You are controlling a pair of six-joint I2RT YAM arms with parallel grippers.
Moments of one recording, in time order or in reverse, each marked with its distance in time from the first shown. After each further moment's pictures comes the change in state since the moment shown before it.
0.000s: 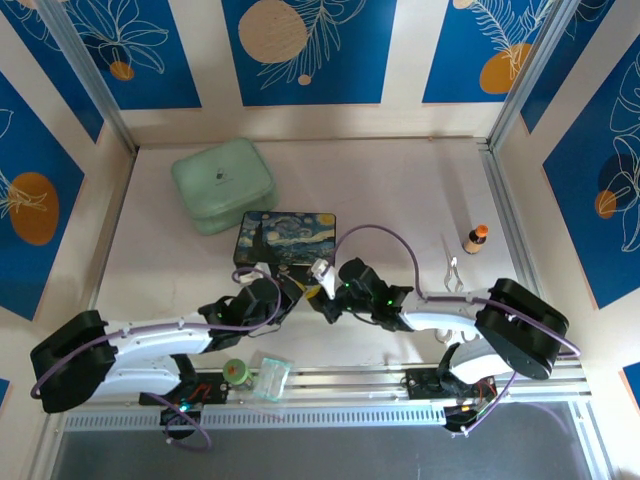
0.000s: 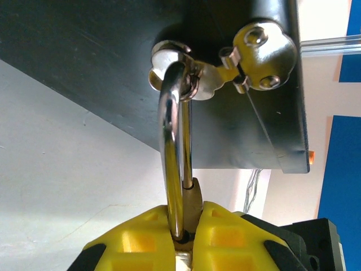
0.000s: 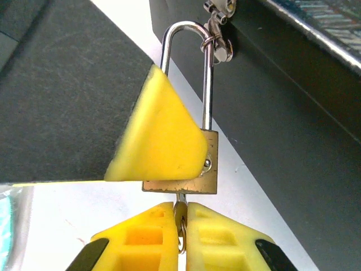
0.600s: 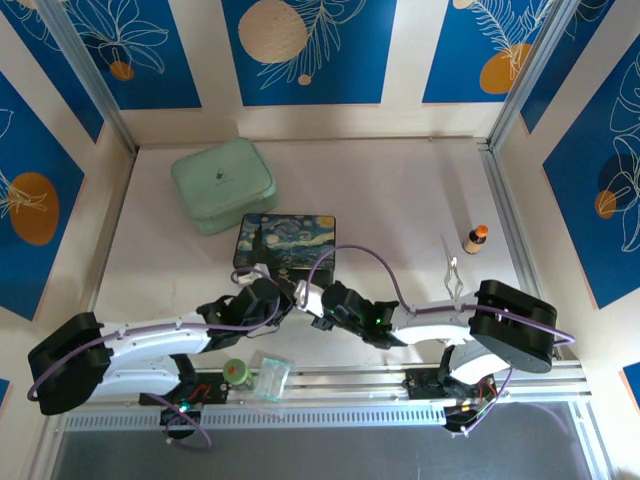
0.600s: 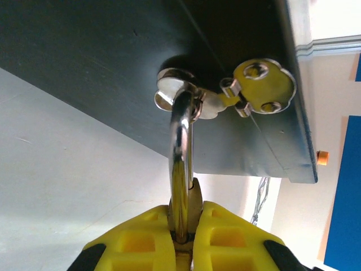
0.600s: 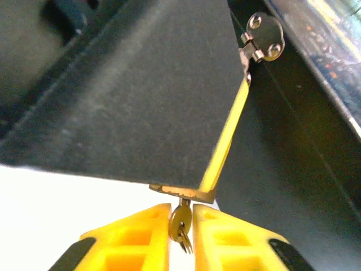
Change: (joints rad) left arm -0.002 -0.021 0.016 -0.085 -0.004 0.004; right arm 0.217 0.043 0.014 0.025 0.442 -0.335
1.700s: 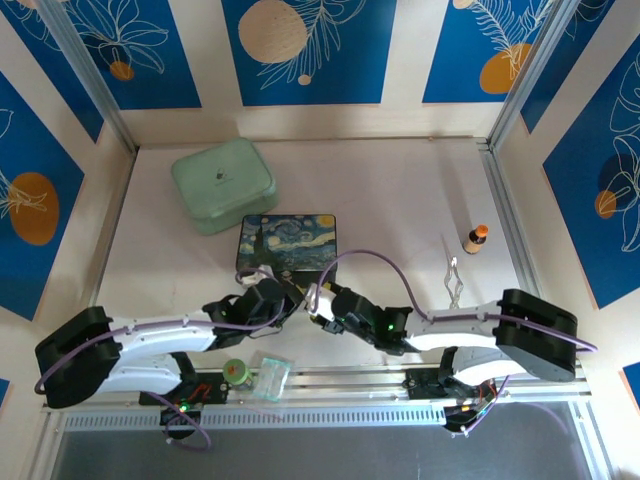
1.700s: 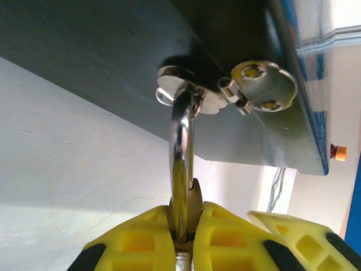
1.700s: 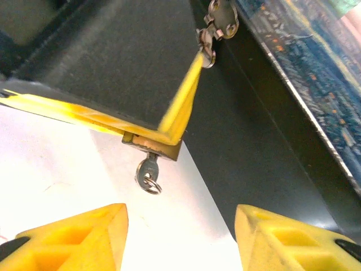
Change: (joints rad) left arm -0.008 0.049 0.013 -0.003 0.011 0.008; right arm 0.049 -0.138 -0.069 -0.088 0.124 -0.006
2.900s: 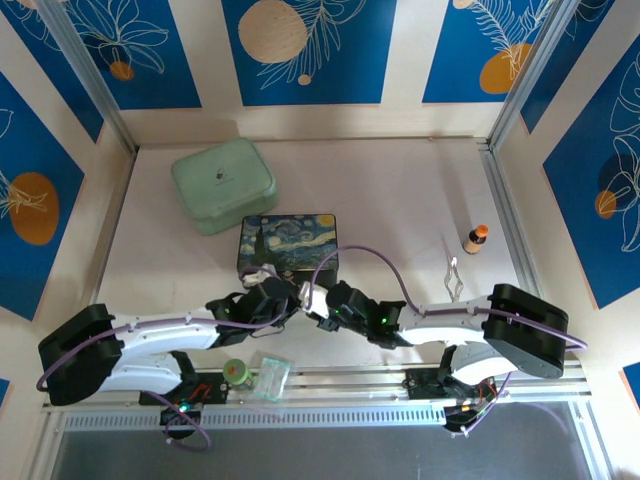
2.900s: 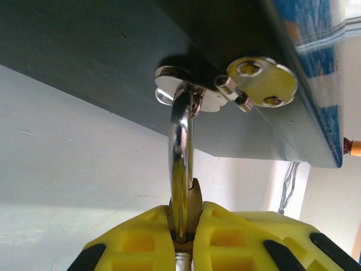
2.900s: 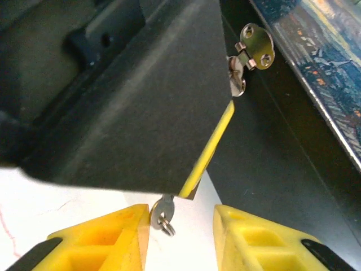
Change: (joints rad) left arm -0.008 0.026 0.046 -0.057 -0.007 0.030; right arm -0.037 0.079 0.056 0.013 -0.105 -0.031
